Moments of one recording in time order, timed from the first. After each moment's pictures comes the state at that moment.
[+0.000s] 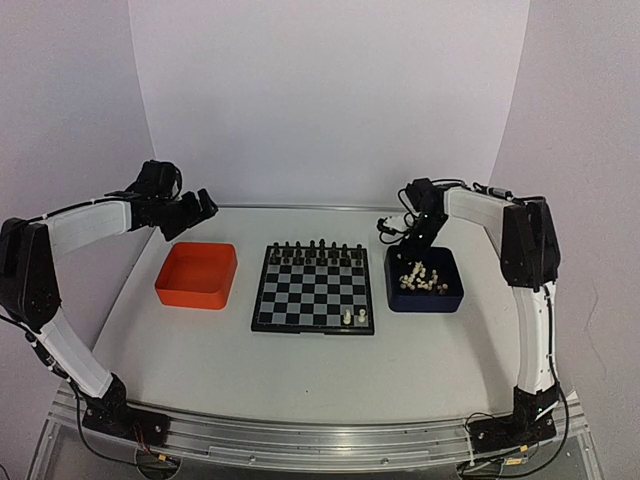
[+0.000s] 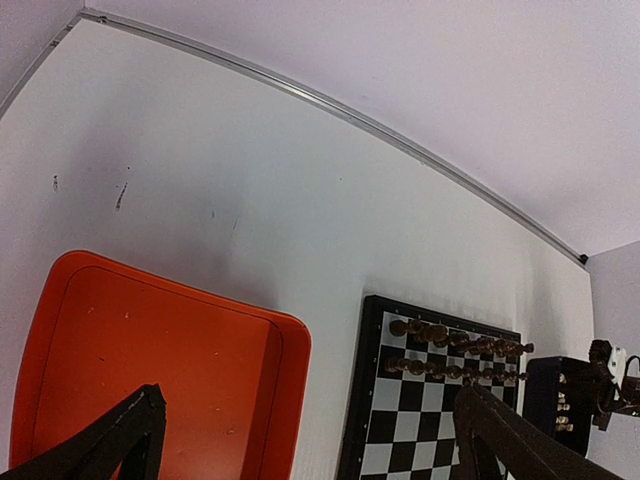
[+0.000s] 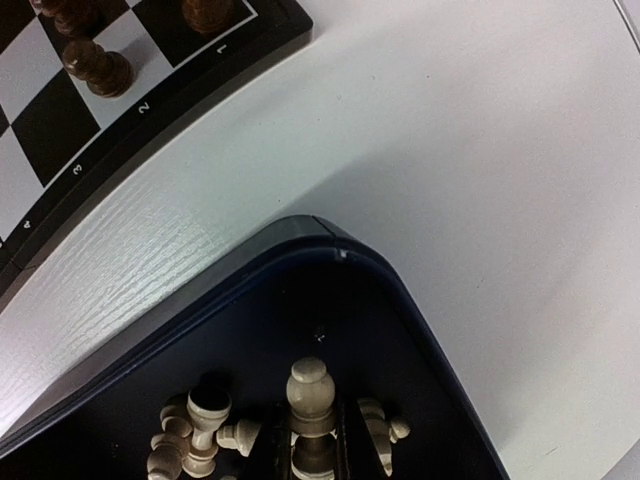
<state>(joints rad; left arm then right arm) -0.25 1.58 1.21 -0.28 0.06 -0.60 0.34 2.26 1.89 -0.89 -0.08 -0.62</state>
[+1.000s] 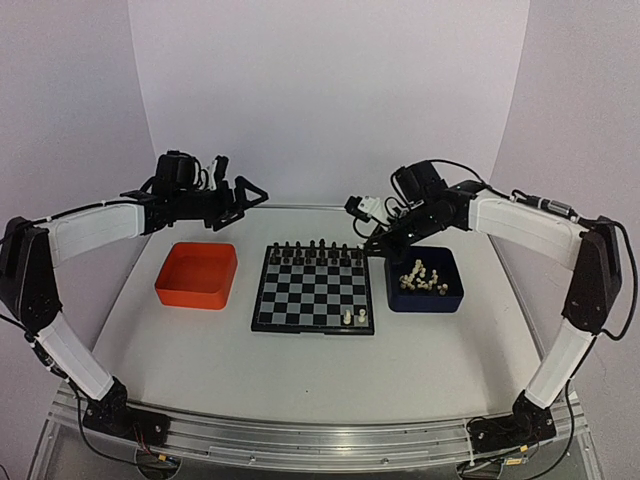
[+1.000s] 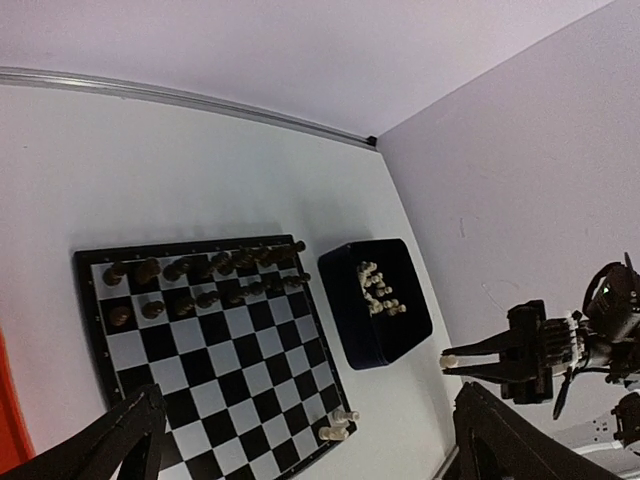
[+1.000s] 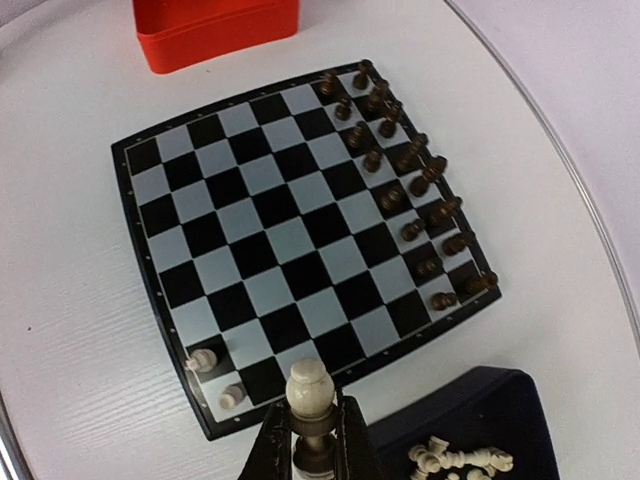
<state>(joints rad) -0.41 1.58 1.23 -0.07 0.50 -0.64 0.62 1.74 1.50 -0.64 -0.27 -0.47</state>
